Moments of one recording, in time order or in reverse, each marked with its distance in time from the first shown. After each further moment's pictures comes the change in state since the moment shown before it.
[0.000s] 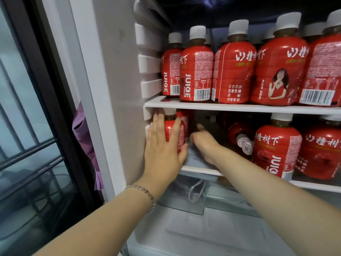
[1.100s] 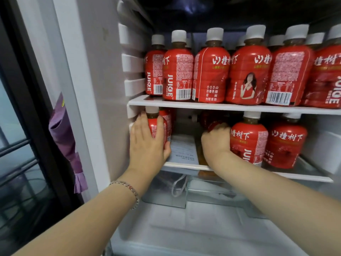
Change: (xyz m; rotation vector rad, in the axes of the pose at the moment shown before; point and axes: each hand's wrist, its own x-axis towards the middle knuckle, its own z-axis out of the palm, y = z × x) left_hand 0.007 0.003 -0.003 0.094 -0.008 0.041; right_hand -0.035 -0.003 -0.049 -1.969 0.246 0.039
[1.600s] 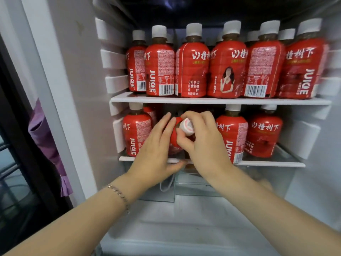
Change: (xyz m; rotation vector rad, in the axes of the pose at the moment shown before) left_hand -0.013 0.030 -0.018 -0.607 -0.122 0.230; right_hand -0.074 0.014 -0.014 1.381 0.610 -0.151
